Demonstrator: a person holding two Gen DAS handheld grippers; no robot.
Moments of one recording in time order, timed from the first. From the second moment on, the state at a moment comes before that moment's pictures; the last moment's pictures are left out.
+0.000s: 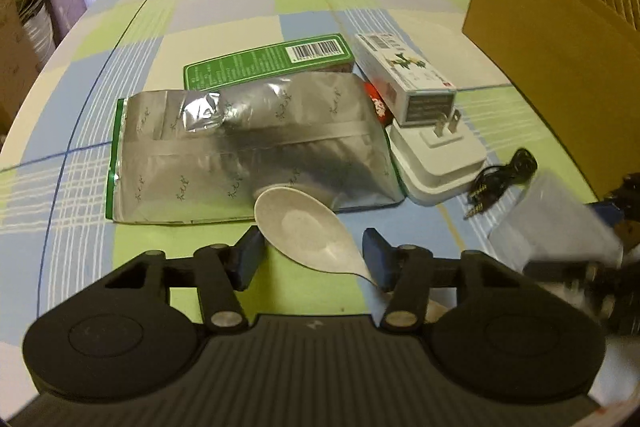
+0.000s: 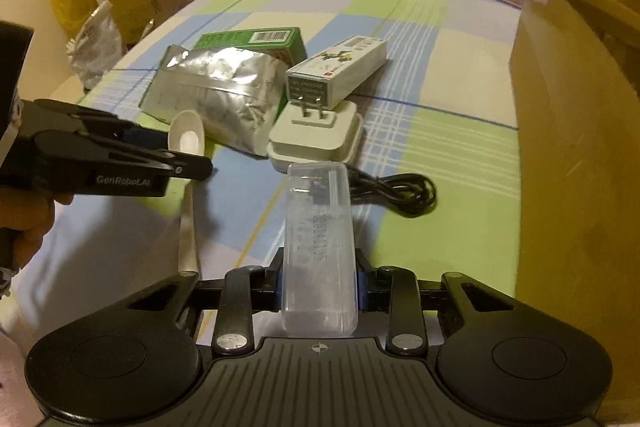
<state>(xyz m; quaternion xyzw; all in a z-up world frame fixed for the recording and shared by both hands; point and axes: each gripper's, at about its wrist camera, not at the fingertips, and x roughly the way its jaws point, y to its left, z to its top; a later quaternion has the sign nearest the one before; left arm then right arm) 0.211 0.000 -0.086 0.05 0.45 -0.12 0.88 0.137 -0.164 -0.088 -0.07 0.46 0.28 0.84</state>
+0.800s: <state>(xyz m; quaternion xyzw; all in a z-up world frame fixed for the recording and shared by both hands) 0.141 0.021 -0.079 0.12 0.45 -0.12 0.87 0.117 -0.160 -0.090 -0.08 0.44 0.27 0.85</state>
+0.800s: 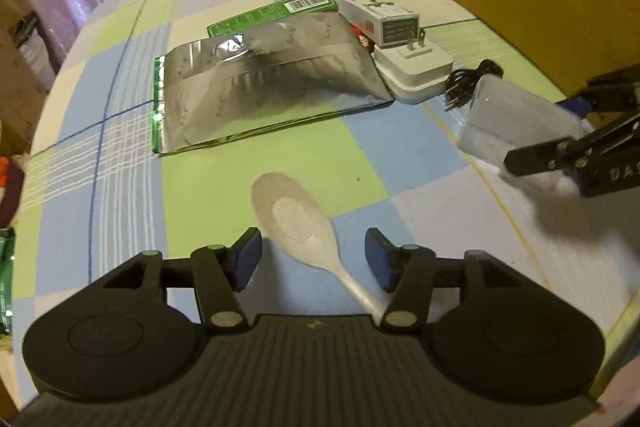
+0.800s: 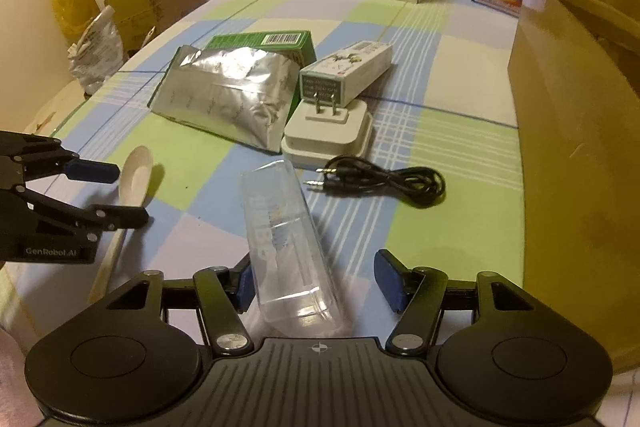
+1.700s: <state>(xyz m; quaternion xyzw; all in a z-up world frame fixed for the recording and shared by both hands) 0.142 0.013 -0.080 0.10 0.44 -0.19 0.87 0.117 -0.164 -0.088 -0.02 0.44 0.30 0.85</state>
